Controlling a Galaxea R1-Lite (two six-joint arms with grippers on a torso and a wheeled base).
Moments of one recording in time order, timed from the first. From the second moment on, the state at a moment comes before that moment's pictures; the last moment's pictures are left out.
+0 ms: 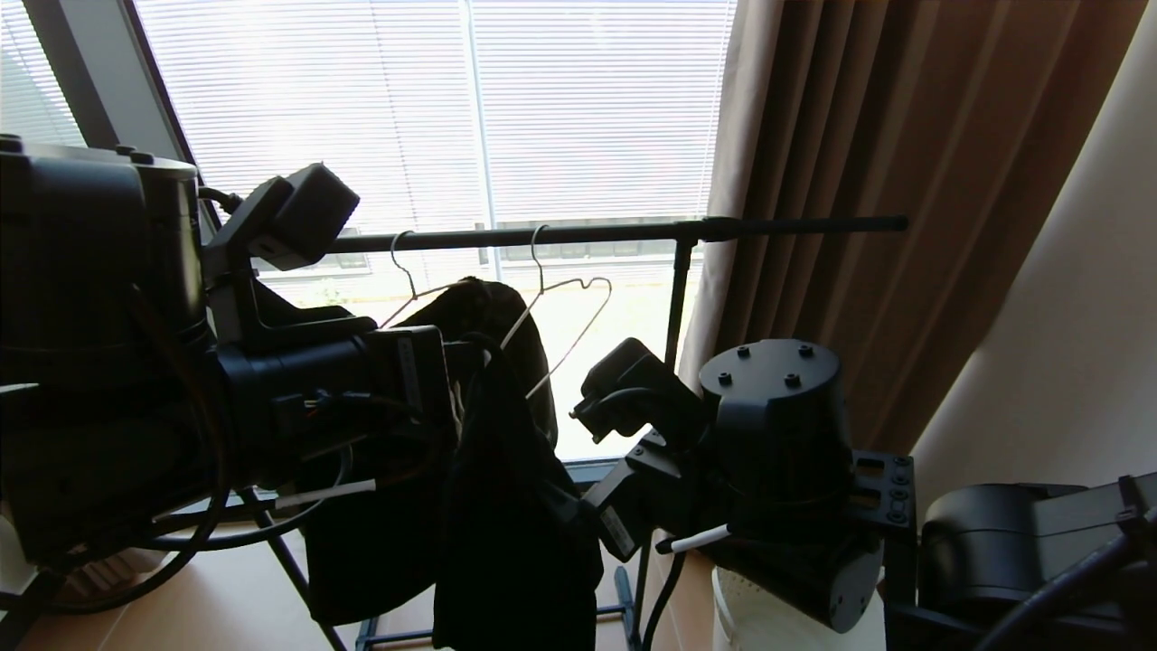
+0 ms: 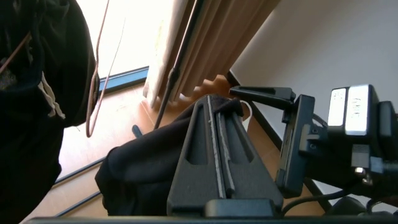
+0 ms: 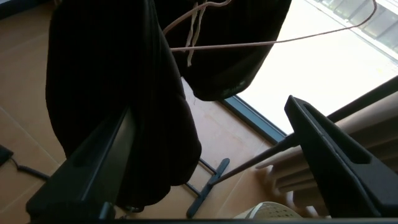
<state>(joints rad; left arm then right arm) -0.69 1.41 -0.91 -0.20 0.09 -0.33 0.94 1.85 -0.93 -0.53 -0.27 -0.10</state>
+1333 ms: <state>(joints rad) -0.70 1.41 -0.90 -0.20 0.09 -0.31 0.92 1.90 -1.06 -0.54 -0.28 -0.11</state>
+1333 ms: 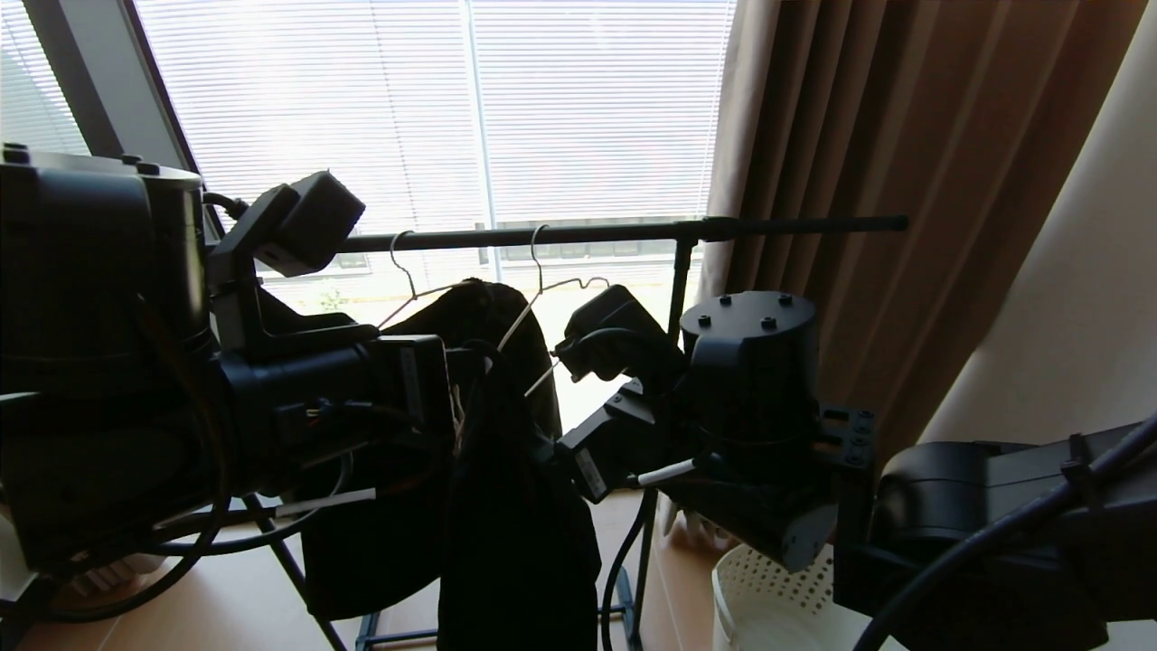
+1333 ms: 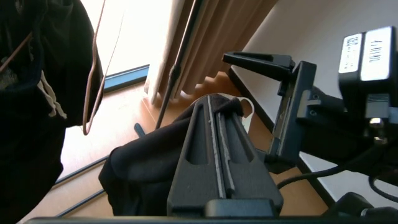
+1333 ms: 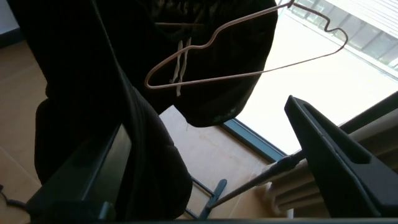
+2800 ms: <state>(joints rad) -0.60 1.41 -0.66 -0.22 -0.33 -0.25 0.87 1.80 -1.09 -0.54 -0.36 -0.09</state>
